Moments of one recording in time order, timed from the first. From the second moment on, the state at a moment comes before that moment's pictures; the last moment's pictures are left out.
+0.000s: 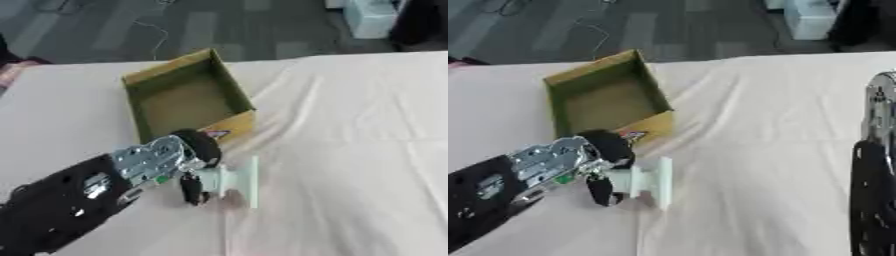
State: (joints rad) left arm -0.69 0.57 -0.83 -1.70 -1.04 0.31 -0.89; right arm -0.54 -0.18 -0.12 -1.99 -0.07 -0.79 -0.31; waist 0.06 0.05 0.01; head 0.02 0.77
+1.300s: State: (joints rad) left arm -0.70 0.73 -0.56 -1.86 -1.21 0.46 -0.78; right arm -0.54 -0.18 -0.12 -1.99 -0.06 -0.79 -0.31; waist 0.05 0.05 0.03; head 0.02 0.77
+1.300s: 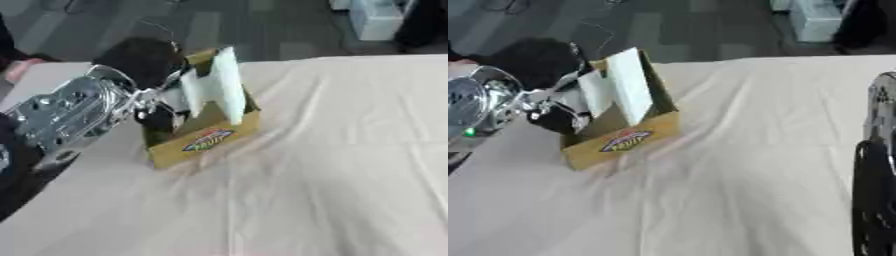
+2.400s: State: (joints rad) left arm -0.71 0.66 -0.53 -1.54 -1.47 0.39 -0.85; right arm -0.54 -0.18 -0.12 -1.99 -0.06 -0.79 -0.31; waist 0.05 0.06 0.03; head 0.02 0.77
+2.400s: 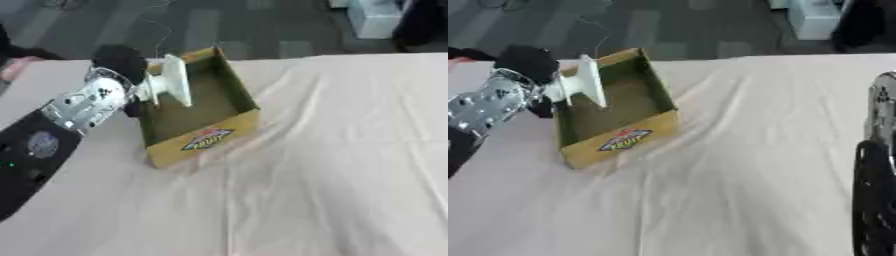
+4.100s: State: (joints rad) left arm -0.44 0.49 -0.36 -1.98 -0.26 -0.34 0.49; right arm -0.49 -0.20 -0.16 -1.99 -0.04 -0.78 -0.33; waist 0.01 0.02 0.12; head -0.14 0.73
